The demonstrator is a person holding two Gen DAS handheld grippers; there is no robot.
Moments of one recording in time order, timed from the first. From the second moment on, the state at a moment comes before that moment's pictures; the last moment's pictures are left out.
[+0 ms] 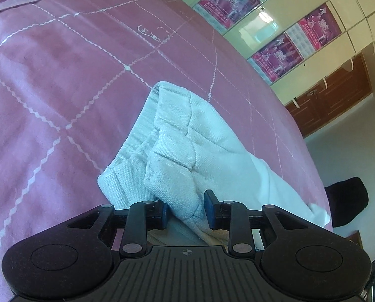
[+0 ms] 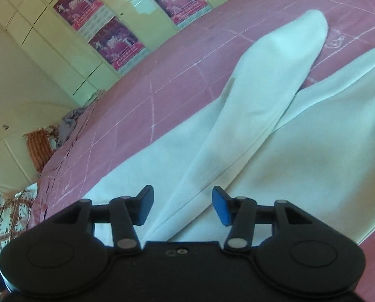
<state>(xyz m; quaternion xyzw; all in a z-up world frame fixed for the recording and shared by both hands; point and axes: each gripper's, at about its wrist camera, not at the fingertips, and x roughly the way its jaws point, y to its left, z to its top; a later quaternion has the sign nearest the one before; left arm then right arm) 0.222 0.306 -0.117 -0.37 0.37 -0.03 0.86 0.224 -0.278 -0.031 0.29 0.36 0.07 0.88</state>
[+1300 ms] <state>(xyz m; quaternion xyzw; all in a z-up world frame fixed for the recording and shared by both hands) 0.201 0.317 -0.102 -0.31 0.34 -0.02 0.88 0.188 -0.342 -0.046 0.34 0.32 0.04 0.88</state>
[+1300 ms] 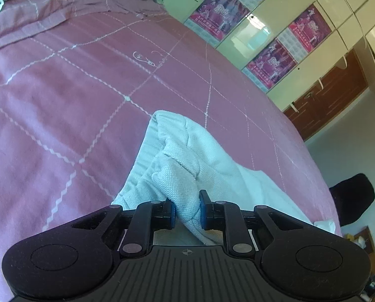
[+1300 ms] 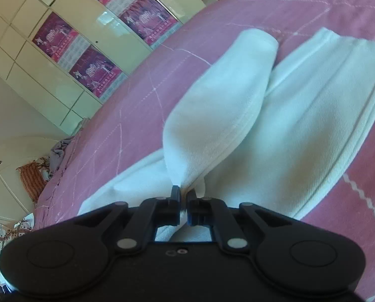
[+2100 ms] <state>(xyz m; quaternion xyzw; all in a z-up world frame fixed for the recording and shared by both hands) 0.201 0.316 -0.126 -0.34 0.38 0.01 0.86 0.231 -0.447 -0.080 0.50 0.31 0.05 0.81</state>
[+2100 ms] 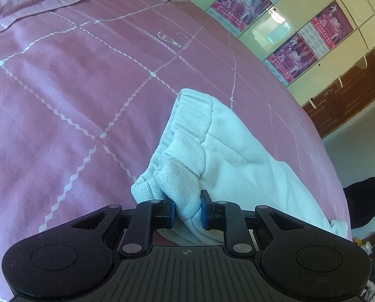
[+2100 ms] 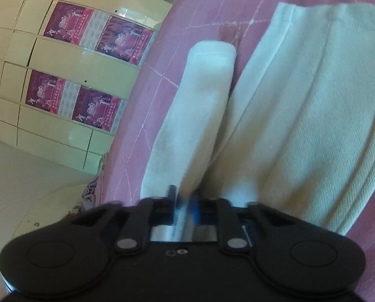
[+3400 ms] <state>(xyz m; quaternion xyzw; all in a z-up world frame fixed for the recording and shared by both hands) 0.202 0.314 -0.127 -0.34 0.37 0.02 0.86 0.157 -0.483 -0.014 0.37 0.24 -0.07 0.89</state>
